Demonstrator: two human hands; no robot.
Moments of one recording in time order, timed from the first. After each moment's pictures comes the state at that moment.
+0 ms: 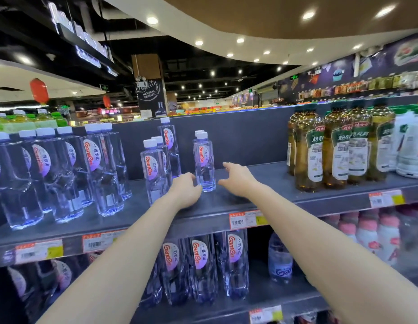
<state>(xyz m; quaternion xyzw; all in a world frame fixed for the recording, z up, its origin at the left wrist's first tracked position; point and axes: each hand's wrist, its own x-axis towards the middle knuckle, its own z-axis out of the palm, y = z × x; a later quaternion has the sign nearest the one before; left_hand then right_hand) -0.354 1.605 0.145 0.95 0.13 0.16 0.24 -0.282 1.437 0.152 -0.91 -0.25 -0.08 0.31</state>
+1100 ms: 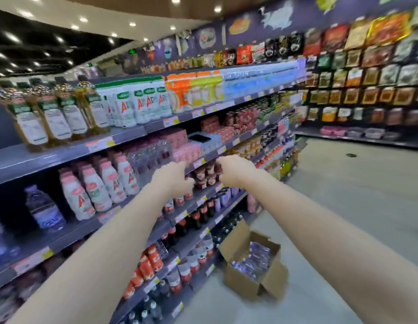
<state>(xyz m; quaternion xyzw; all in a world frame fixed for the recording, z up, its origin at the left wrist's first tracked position) -0.552 0.958 0.062 0.97 -0.25 0.05 0.05 -0.616 0.761 0.062 -0.99 0.04 -0.05 0.09</state>
